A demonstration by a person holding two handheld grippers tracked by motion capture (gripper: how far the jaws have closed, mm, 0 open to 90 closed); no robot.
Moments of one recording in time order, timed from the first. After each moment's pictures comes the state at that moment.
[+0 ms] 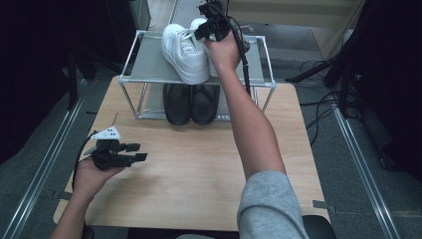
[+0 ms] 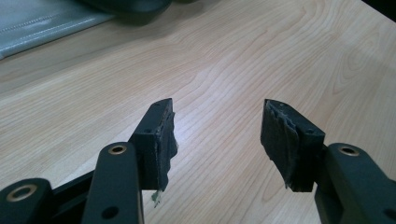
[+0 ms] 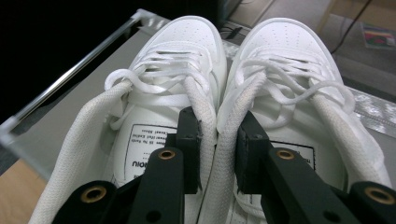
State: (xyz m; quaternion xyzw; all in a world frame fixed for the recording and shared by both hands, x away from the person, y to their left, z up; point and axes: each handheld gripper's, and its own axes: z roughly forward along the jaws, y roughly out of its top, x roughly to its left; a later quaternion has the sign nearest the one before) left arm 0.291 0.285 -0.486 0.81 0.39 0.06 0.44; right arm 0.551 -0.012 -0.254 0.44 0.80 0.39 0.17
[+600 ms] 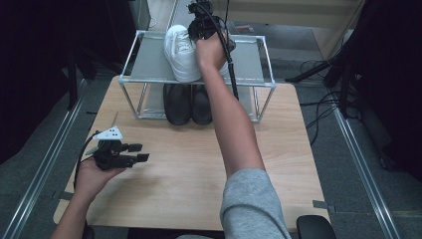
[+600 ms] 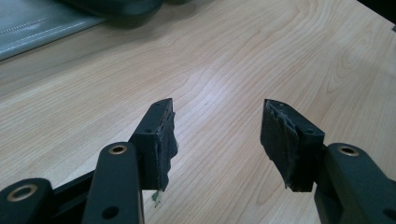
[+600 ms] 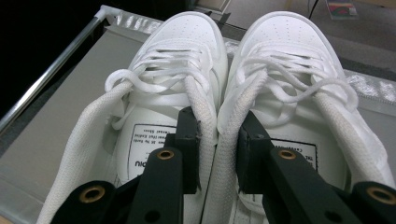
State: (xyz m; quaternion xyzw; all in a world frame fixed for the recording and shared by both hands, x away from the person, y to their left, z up) left arm 0.292 0.281 -0.486 0.81 0.39 0.06 0.44; right arm 0.560 0.021 -0.261 0.51 0.77 0.34 0.19
